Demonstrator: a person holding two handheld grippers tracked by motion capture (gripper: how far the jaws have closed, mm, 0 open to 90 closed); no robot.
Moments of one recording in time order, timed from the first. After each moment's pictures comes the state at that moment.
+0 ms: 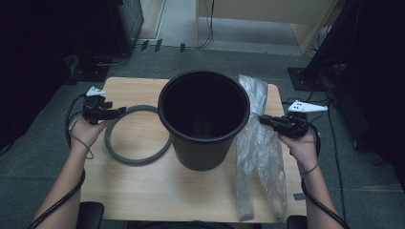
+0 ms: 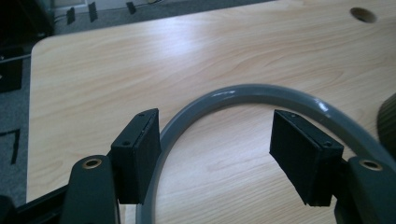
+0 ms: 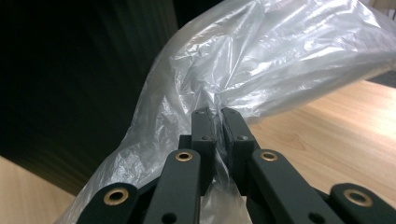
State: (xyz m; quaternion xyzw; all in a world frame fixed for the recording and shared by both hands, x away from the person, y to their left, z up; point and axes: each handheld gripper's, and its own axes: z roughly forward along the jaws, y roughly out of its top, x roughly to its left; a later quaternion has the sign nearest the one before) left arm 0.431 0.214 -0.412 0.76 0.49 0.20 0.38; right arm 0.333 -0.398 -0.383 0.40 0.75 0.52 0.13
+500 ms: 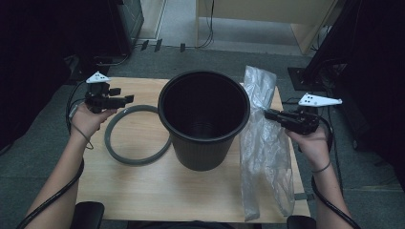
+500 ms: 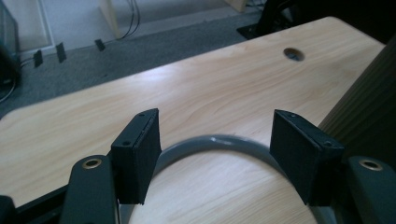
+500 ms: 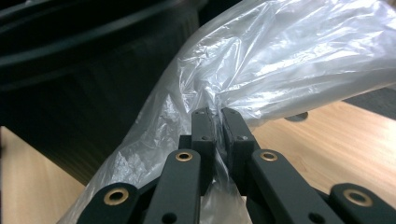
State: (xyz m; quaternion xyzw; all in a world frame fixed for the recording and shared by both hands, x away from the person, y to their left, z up) left arm 0.432 0.186 -0.356 0.77 0.42 0.19 0.43; right arm 0.320 -0.402 -0.339 0.37 0.75 0.54 0.13
